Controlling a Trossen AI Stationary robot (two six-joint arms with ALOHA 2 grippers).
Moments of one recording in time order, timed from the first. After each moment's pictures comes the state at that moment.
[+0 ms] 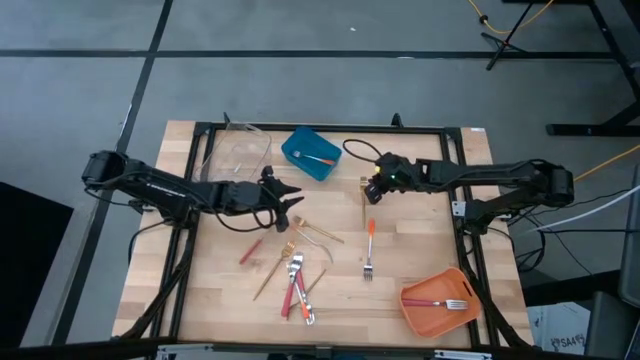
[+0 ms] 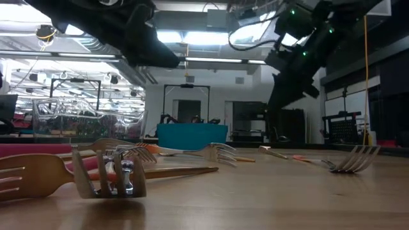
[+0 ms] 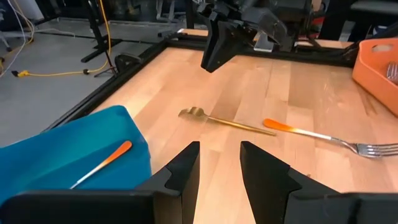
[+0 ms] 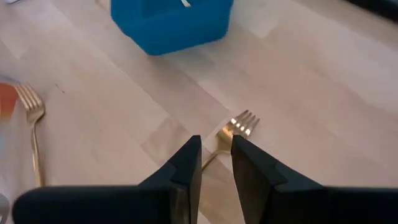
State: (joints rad) left arm -0.07 1.25 0.58 0.30 -0.44 -0.13; right arm -0.22 1.29 0.74 -0.32 0.22 0.56
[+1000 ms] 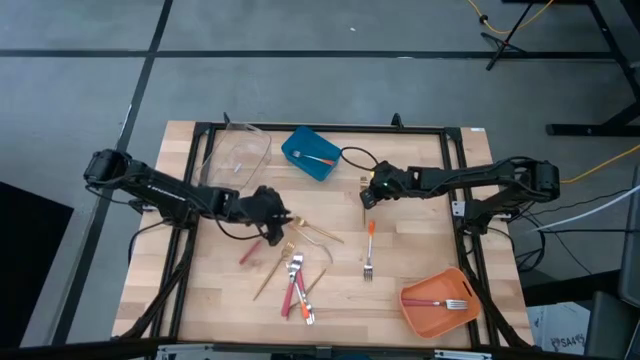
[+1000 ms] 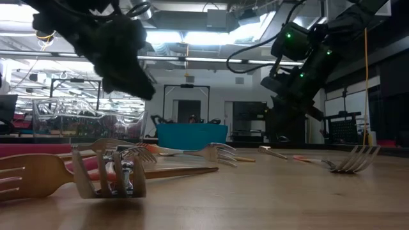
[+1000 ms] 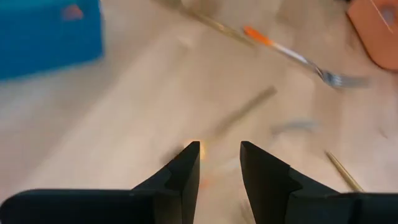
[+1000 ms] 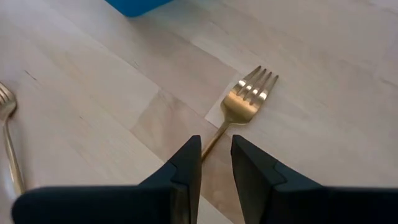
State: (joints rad) left arm -0.16 1.26 0.58 -0.02 -0.30 -0.57; right arm -0.22 1.42 0.66 -0.17 0.16 0.70
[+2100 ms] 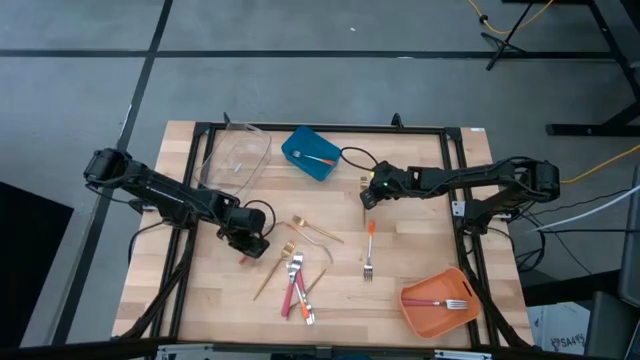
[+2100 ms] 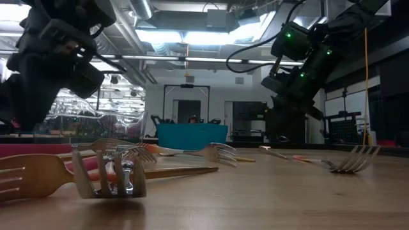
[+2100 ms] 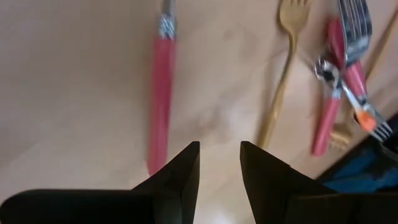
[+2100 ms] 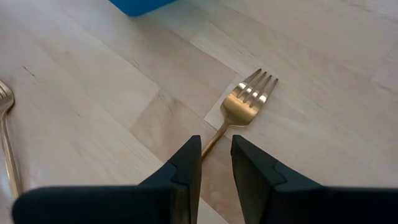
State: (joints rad) left arm -0.19 1.26 0.58 -0.47 0.30 -1.33; right arm -0.22 1.42 0.66 -0.17 0.16 0.68
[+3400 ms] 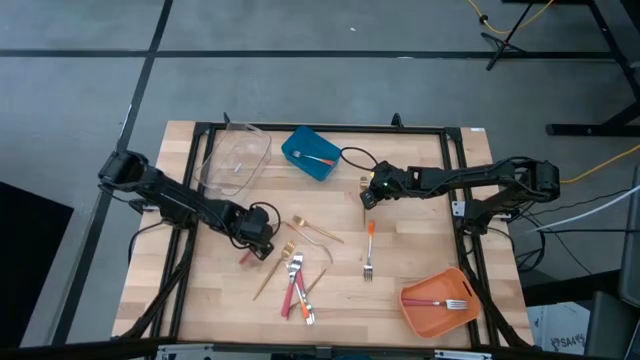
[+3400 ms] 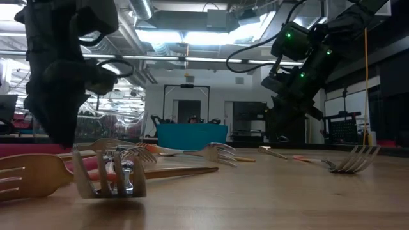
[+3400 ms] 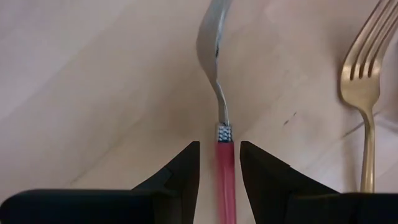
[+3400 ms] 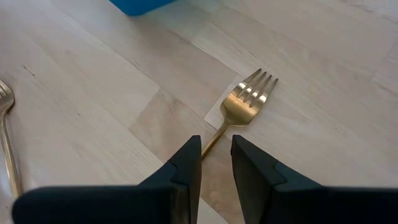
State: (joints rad) left arm -0.28 1.43 0.68 -0.58 -0.10 -1.16; right arm -0.22 1.42 0.66 -0.17 0.16 0.68
